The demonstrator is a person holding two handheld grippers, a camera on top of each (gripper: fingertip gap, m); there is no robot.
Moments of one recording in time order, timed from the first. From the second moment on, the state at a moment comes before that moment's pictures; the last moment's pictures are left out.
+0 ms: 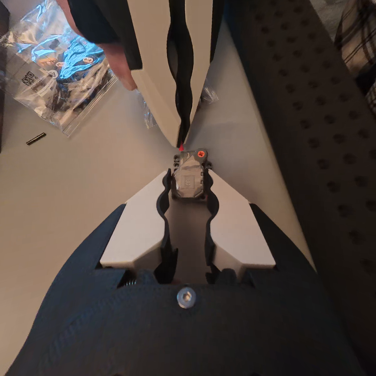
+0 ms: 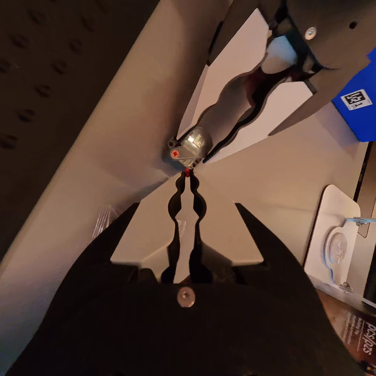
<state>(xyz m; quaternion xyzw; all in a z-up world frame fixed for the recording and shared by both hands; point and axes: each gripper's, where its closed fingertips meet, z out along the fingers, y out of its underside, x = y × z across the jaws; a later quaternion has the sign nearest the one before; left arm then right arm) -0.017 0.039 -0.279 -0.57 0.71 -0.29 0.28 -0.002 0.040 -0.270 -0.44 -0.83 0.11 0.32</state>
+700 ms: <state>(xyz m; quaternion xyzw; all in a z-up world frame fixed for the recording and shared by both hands) -0.012 0.034 -0.280 -0.57 0.71 -0.32 0.27 0.000 0.040 -0.279 -0.37 -0.89 0.04 0.26</state>
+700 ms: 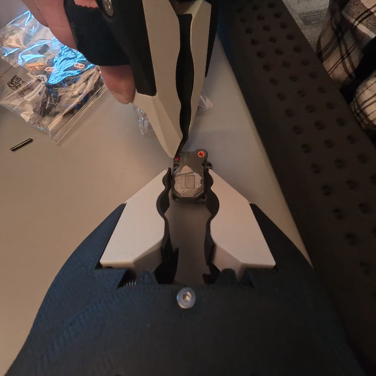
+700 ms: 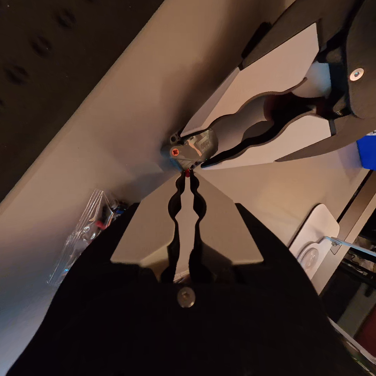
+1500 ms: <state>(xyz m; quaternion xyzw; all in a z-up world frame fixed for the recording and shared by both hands) -0.010 0.032 -0.280 -0.56 0.71 -0.33 0.26 0.002 0.036 -0.279 -0.47 -0.84 0.18 0.21</state>
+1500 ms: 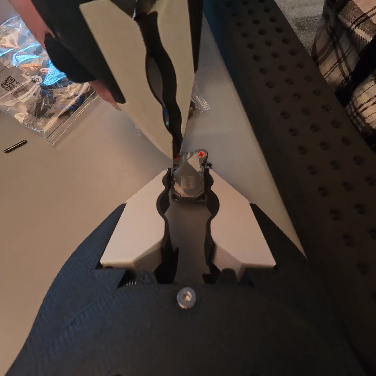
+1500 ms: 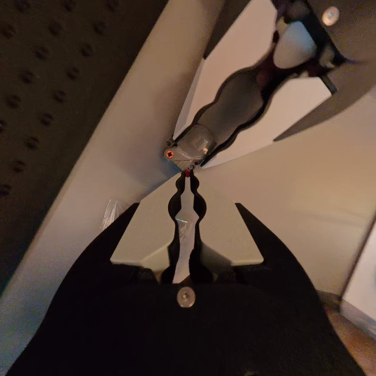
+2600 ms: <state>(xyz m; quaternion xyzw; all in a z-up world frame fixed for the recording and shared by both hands) -0.007 0.030 -0.281 -0.56 0.71 -0.34 0.26 0.006 0.034 -0.280 -0.35 -0.91 -0.05 0.23</state>
